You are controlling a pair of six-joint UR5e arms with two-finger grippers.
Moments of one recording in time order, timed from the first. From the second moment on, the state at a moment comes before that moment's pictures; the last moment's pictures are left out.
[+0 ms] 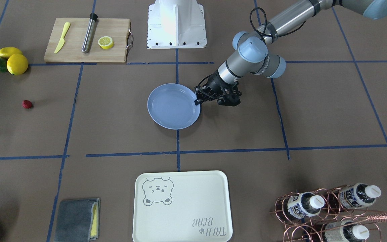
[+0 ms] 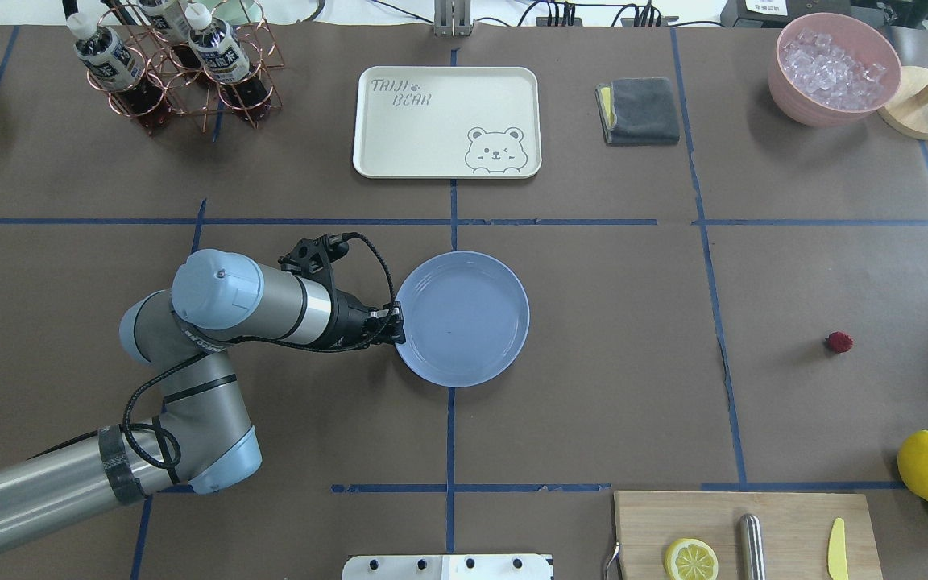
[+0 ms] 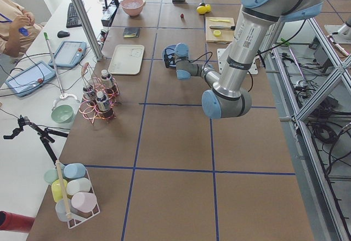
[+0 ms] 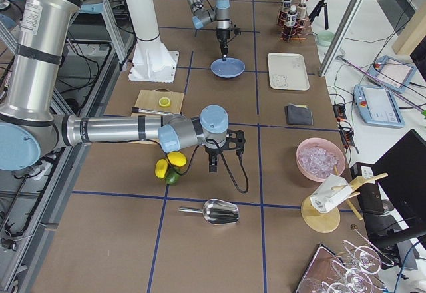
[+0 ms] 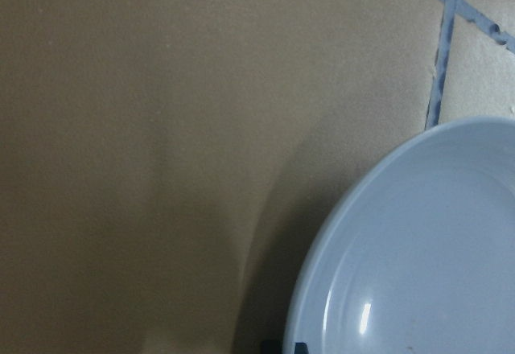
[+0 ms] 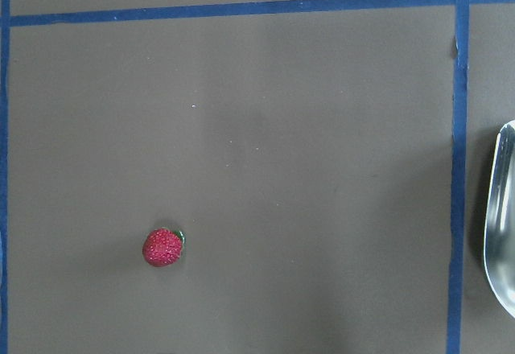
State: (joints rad) left arm -0.49 -2.09 -1.45 -2.47 -1.93 -1.63; right arm 1.34 -1.85 1.88 -1.31 2.46 0.38
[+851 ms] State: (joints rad) left arm -0.51 -2.05 -1.58 -2.42 -1.93 -1.63; right arm 1.30 -1.84 1.88 -1.30 2.45 0.40
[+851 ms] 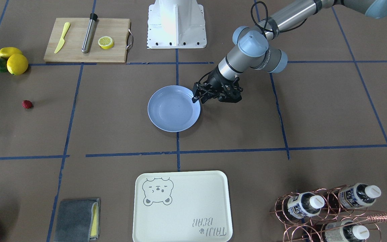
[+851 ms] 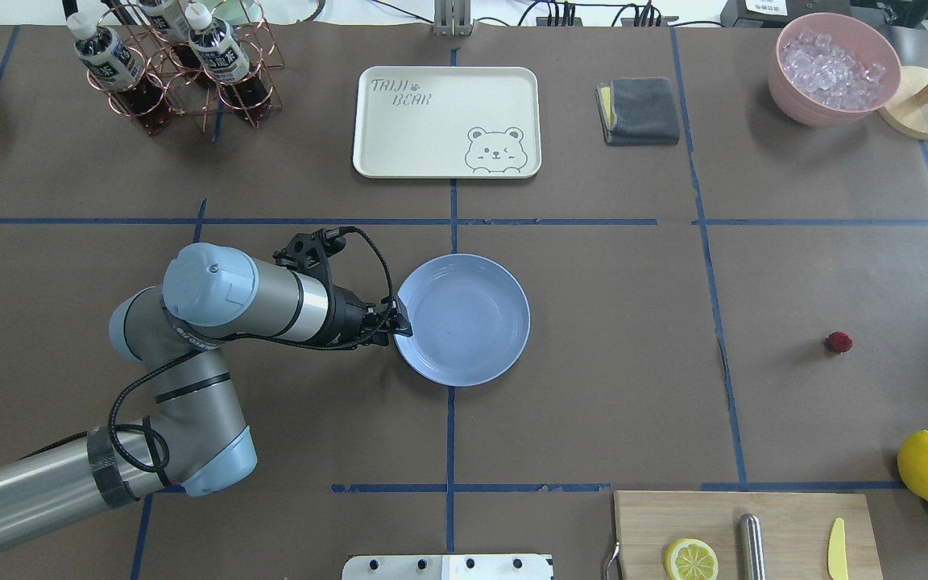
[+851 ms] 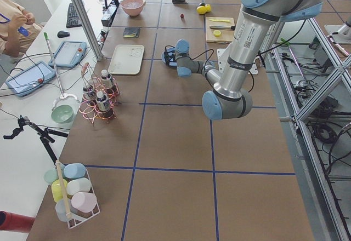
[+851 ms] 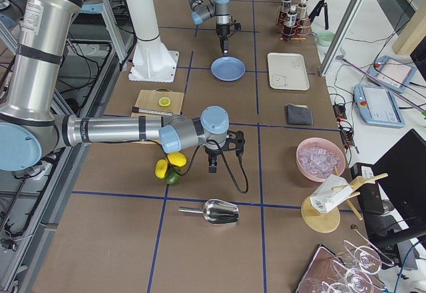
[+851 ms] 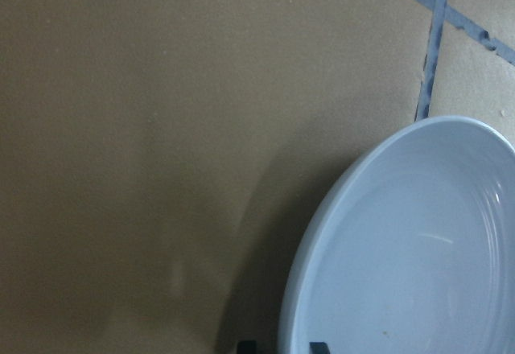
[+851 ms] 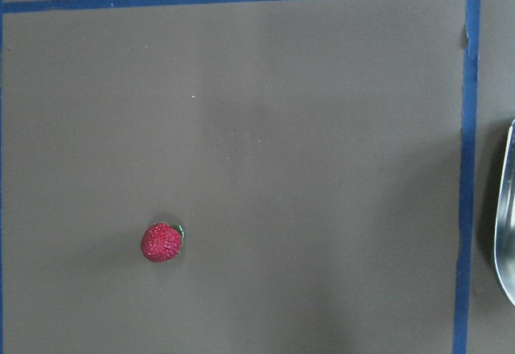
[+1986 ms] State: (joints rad) left arm -0.55 -2.01 -1.70 -2.41 -1.94 -1.63; right arm 0.79 -1.79 1.81 -0.89 2.01 1.08
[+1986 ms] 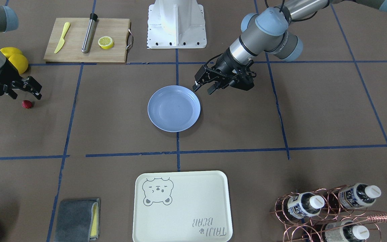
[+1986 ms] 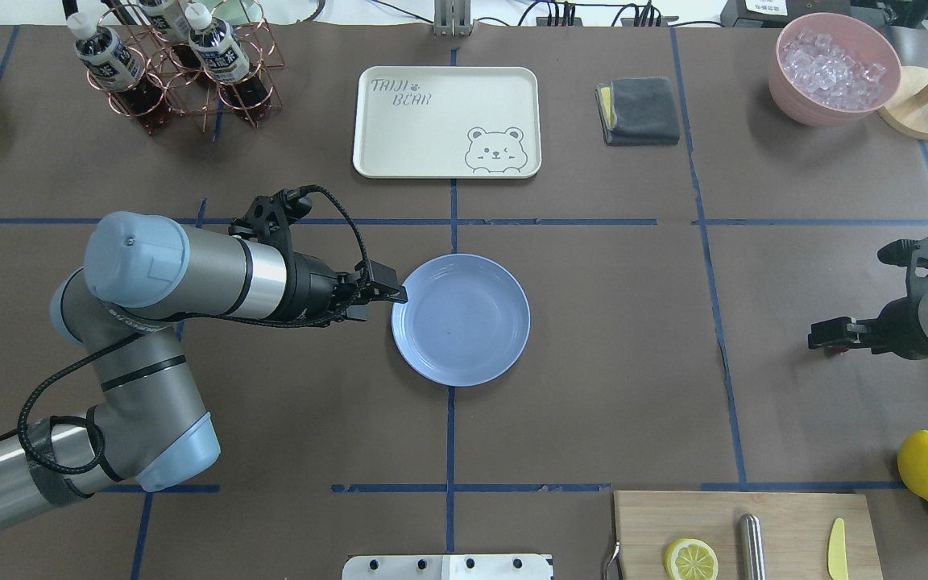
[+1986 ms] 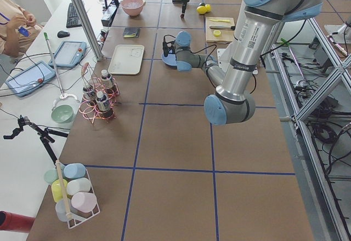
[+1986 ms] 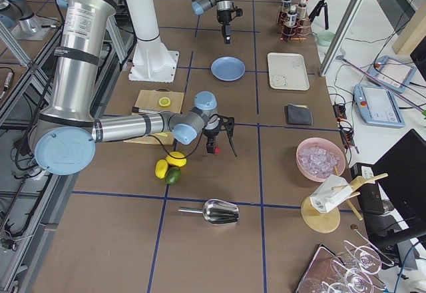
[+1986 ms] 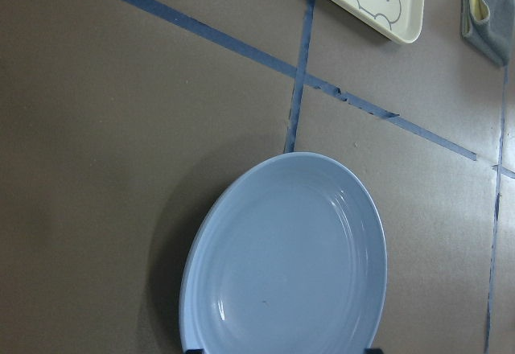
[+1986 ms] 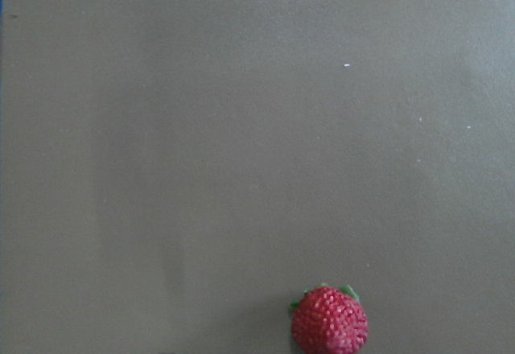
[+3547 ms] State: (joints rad) left arm -0.57 -1.94 -1.82 -2.41 -1.95 -1.63; right arm 0.78 -1.69 1.90 -0.93 2.06 1.23
